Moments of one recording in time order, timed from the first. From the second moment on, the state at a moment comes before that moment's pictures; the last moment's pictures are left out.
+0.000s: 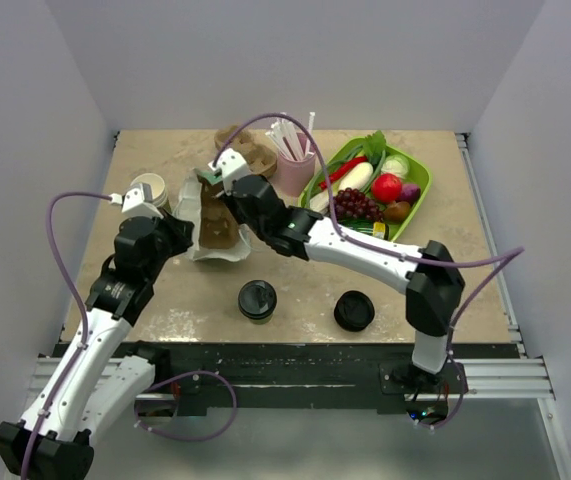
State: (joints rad) left arm -0.29 0.72 0.72 -0.33 -0.16 -0.62; right arm 1.02 1.80 1.55 -0.06 0.42 -0.02
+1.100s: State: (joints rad) left arm -0.31 0.75 0.83 -0.42 -0.06 -0.63; right arm 1.04 1.91 1.83 -0.34 0.45 -0.12
